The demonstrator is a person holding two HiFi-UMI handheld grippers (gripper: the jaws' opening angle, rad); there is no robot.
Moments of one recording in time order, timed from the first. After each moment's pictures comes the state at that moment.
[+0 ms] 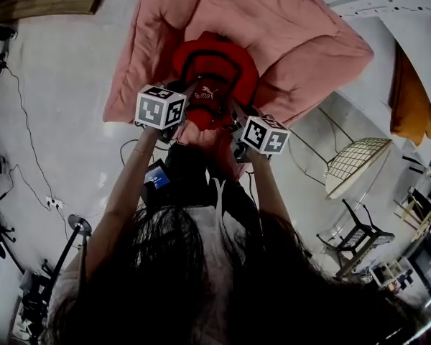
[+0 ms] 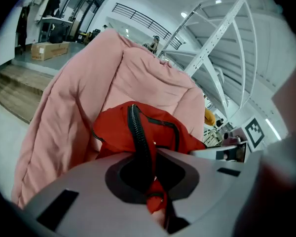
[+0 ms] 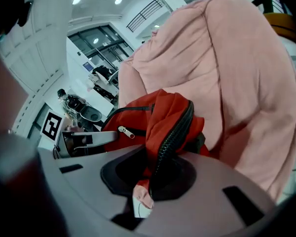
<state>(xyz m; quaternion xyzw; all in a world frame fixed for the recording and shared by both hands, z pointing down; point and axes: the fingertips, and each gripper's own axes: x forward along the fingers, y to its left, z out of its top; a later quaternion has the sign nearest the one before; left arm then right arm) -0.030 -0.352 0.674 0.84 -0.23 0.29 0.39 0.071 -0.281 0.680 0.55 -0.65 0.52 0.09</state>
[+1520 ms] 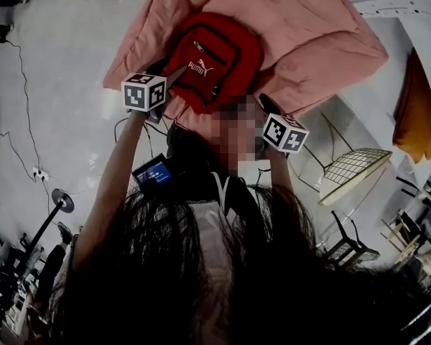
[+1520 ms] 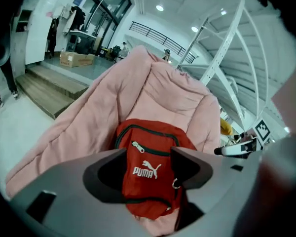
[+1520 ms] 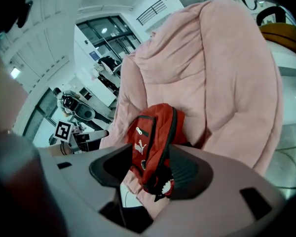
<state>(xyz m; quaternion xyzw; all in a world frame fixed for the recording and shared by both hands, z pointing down) -0.105 -0.338 0.711 0.82 -0.36 0.23 0.38 0.119 -0.231 0.690 0.53 -0.67 0.49 0.14</state>
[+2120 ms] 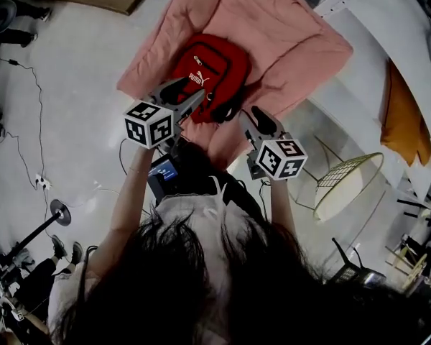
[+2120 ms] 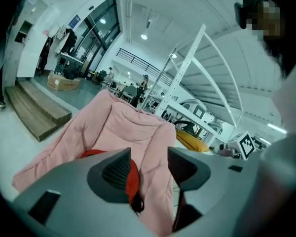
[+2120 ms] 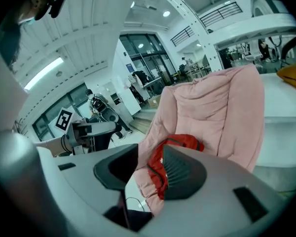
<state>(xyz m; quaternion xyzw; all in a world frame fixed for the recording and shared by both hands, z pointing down) -0.038 -0.244 0.504 0.89 -0.33 0.09 0.31 0.100 -0.179 0.527 0.49 -0.80 0.34 0.09</state>
